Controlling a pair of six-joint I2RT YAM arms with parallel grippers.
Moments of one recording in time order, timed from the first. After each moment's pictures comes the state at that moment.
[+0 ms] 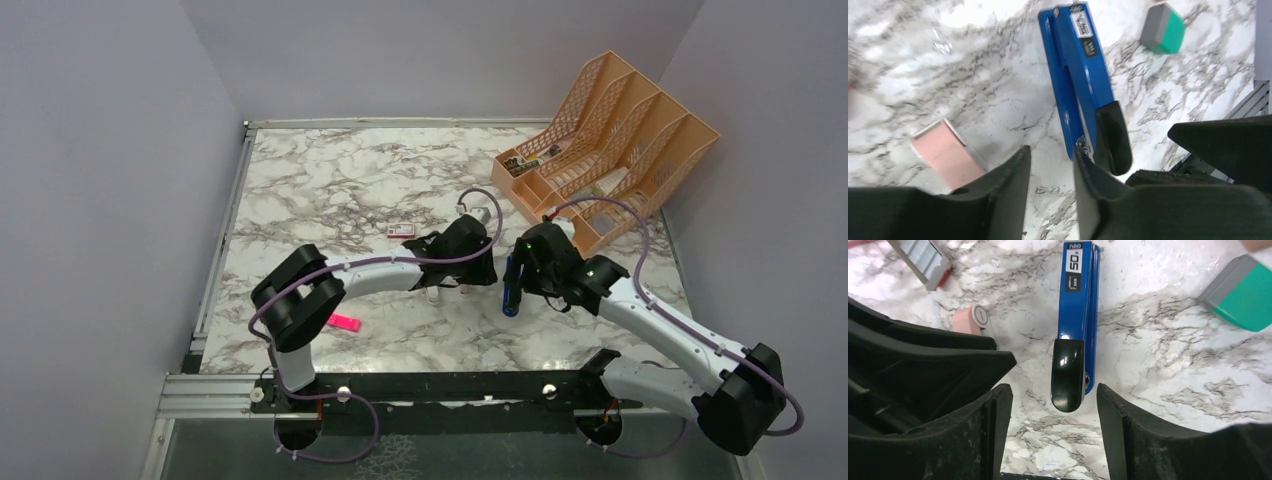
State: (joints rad) left arm -0.96 1.81 1.11 -0.05 0.06 -0.77; right arm 0.66 1.07 0.75 -0.66 0.26 0.79
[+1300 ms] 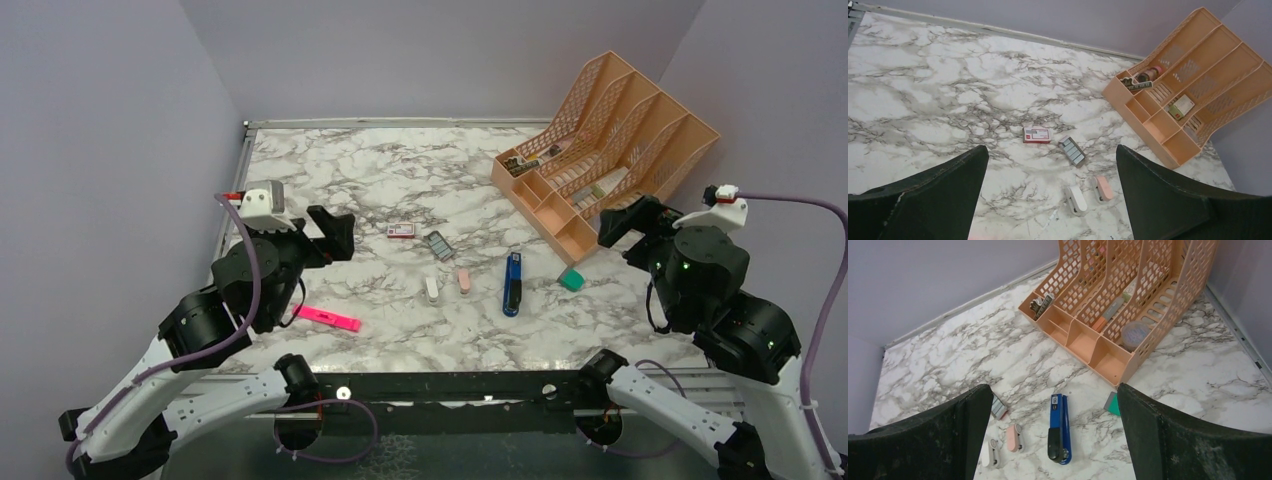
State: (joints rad) left arm -0.96 0.65 1.15 -0.67 -0.74 -0.48; right arm 0.66 0.67 1.32 -0.99 0.75 0.59
